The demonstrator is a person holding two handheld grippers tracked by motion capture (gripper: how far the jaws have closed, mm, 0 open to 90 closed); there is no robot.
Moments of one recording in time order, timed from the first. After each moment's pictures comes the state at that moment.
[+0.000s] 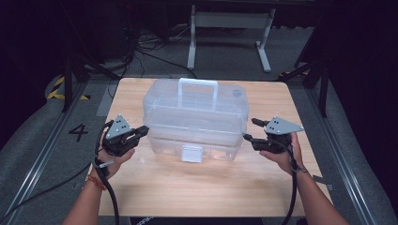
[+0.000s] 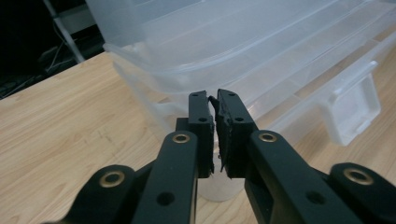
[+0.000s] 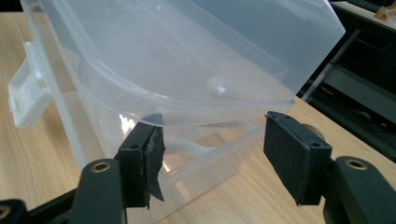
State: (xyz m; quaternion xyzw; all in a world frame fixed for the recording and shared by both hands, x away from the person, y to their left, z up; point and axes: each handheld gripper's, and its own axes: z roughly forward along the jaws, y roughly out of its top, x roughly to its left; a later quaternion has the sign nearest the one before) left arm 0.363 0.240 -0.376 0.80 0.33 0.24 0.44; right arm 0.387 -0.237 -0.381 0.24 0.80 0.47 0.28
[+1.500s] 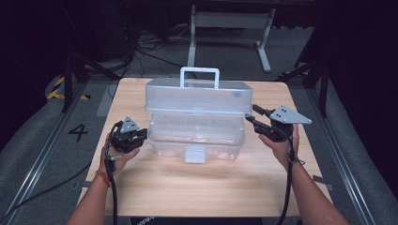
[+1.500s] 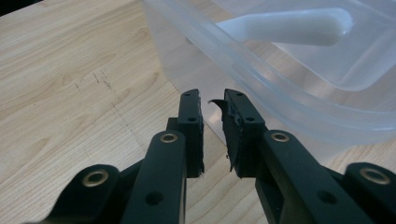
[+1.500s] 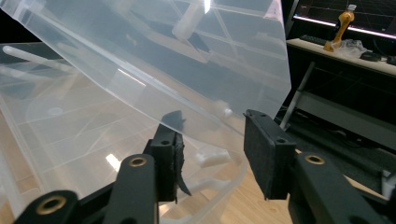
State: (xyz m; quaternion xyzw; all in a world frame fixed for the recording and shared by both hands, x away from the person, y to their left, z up) left arm 0.403 0.241 -0.428 0.82 0.38 0.21 0.37; right arm 0.405 -0.234 -0.360 0.28 0.73 0.53 0.32
